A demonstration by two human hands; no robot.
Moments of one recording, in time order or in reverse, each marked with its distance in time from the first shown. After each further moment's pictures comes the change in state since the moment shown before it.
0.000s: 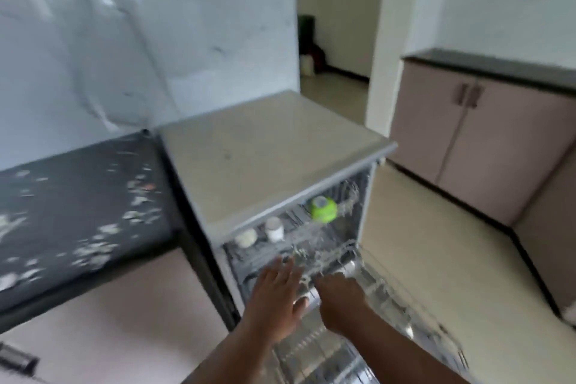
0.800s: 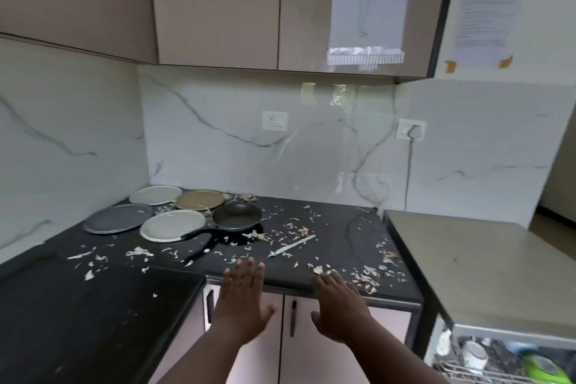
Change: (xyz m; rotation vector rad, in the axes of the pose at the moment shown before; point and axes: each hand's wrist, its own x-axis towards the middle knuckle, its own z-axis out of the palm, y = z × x) left_hand -0.407 -0.263 -0.205 0.128 0.258 -0.887; right_hand -0.088 -0.451 -0.123 -0.088 0.273 -0.696
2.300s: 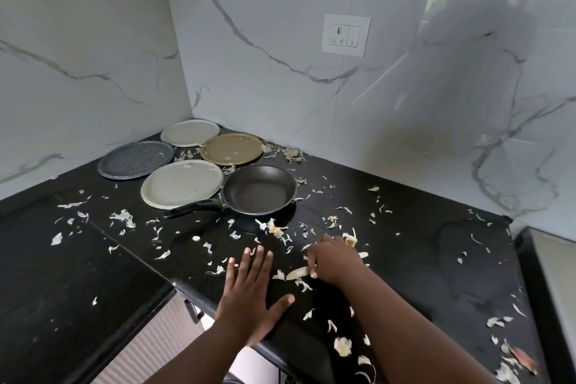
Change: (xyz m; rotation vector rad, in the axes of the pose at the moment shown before) left_hand 0.214 -0.012 0.161 0.002 -0.195 -0.346; right_hand 0.367 0.091 0.100 0.058 -0.391 -0.312
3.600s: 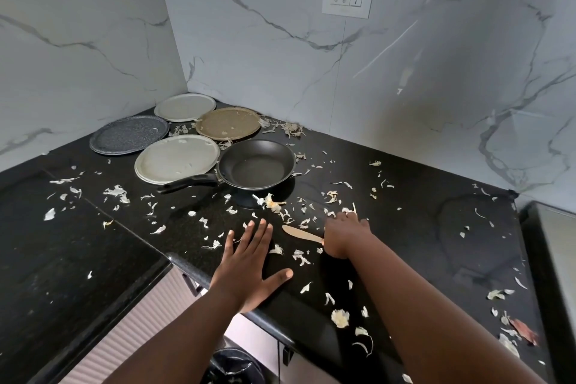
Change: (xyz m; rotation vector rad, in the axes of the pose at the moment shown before) left_hand 0.005 -0.004 -0.011 -0.025 -0.078 0.025; right_hand 0.008 0.019 0.007 -0.144 -0.114 0.165
